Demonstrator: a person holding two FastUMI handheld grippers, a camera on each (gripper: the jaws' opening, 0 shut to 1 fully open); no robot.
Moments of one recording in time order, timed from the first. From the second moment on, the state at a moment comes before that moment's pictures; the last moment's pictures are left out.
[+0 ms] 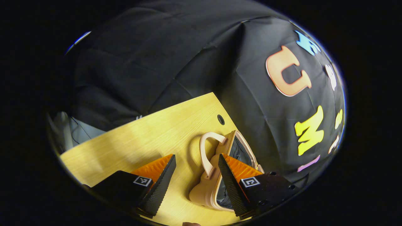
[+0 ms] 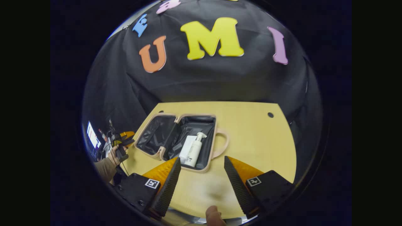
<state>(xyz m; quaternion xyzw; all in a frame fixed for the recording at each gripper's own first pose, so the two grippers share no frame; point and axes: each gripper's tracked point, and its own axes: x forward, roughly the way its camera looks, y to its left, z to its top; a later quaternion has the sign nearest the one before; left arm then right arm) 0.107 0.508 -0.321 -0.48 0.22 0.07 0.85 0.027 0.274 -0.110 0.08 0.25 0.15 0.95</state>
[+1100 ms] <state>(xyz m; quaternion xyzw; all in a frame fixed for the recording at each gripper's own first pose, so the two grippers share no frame) 0.153 0.490 -0.307 -0.55 0.27 0.09 0.78 -0.099 0.098 -0.008 0.02 0.06 -0.09 0.99</state>
